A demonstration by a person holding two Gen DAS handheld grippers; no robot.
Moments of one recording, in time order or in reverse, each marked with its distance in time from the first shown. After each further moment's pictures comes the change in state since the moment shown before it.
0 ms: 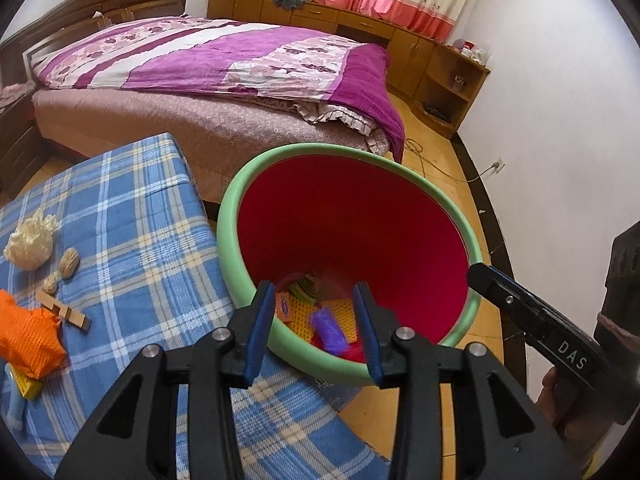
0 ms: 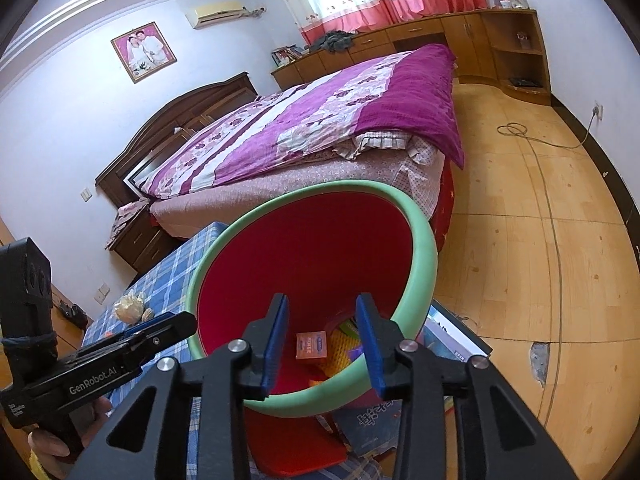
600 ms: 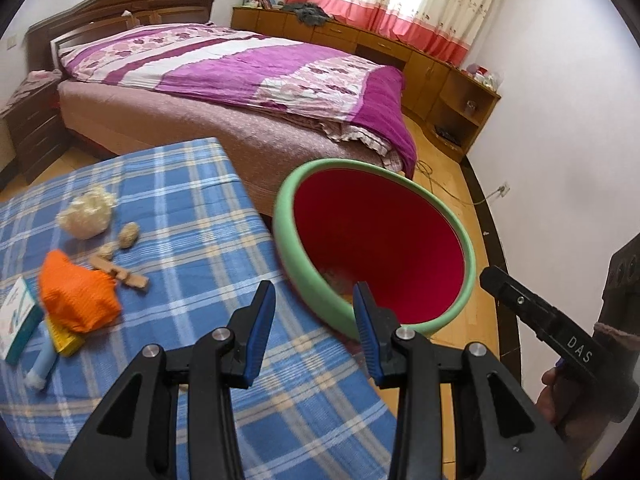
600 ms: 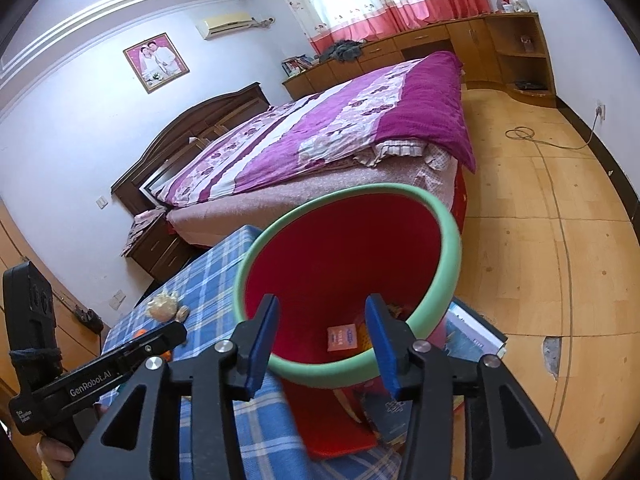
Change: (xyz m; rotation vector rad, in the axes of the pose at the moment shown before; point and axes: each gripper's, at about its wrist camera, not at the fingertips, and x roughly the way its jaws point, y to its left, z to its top) left arm -0.063 0.030 -0.024 -0.068 -0.070 0.030; right arm -0.035 0.031 -0.018 0.010 -0.034 0.054
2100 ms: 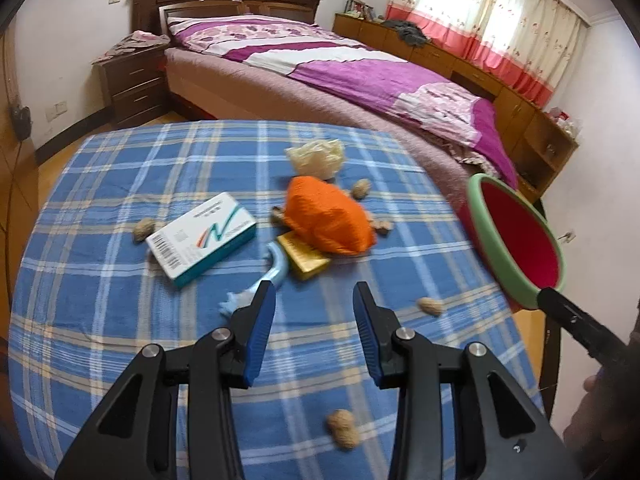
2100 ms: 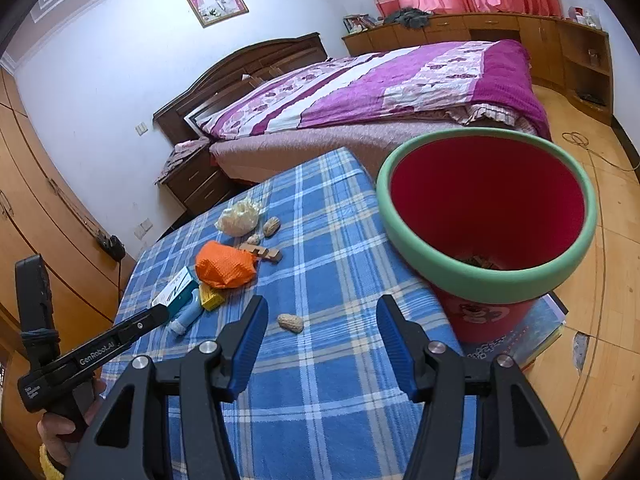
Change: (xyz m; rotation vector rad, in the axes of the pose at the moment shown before) left arm -0.084 0.165 -0.069 -0.203 -0.036 0.254; right arm 0.032 0.134 -0.071 -0.175 0.169 0.090
